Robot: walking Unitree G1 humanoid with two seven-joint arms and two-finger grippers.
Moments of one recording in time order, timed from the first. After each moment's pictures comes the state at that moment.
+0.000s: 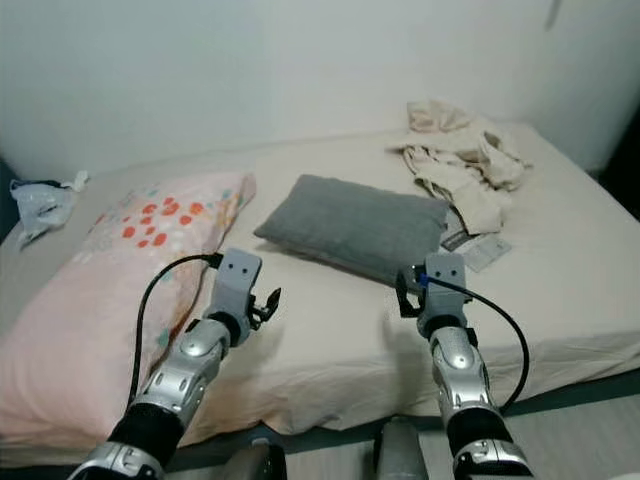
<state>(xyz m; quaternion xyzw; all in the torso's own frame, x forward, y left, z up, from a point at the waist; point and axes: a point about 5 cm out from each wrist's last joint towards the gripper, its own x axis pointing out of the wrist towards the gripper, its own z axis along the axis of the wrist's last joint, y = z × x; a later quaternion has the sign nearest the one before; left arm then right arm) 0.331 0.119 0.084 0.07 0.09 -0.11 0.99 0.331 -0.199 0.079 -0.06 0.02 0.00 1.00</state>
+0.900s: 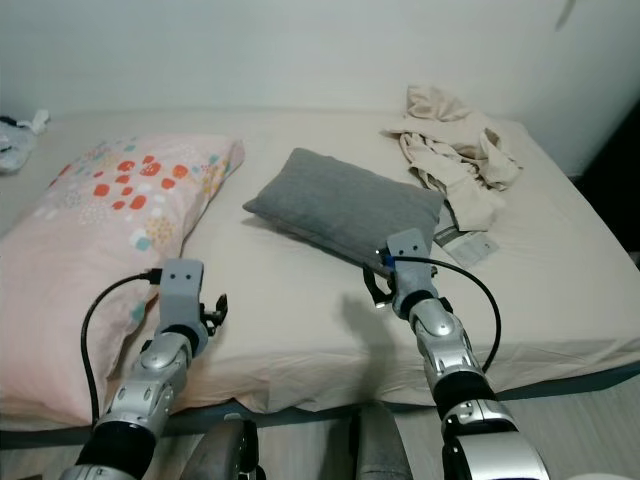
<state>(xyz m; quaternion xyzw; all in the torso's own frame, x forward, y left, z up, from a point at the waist) 0.318 0.170 0.079 0.03 0.10 0.05 0.99 0.357 -0.166 0.097 -0.09 0.04 0.12 0.99</state>
